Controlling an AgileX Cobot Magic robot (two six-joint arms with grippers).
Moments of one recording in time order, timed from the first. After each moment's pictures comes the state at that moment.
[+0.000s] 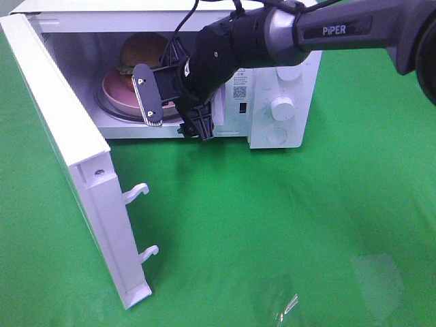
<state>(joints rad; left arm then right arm) 0.03 0.00 -0.50 -0.08 1.04 0.08 0.64 2.30 -1.76 -0.17 0.31 -1.29</state>
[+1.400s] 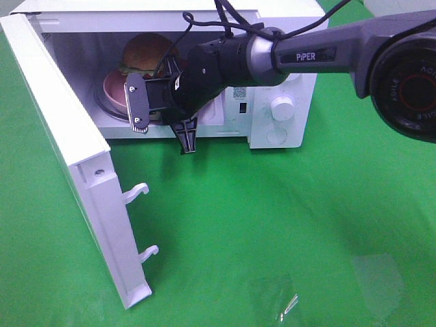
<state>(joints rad) 0.03 0.00 -0.50 -0.08 1.04 0.08 0.64 2.41 -1.84 -0.02 0.28 -1.29</state>
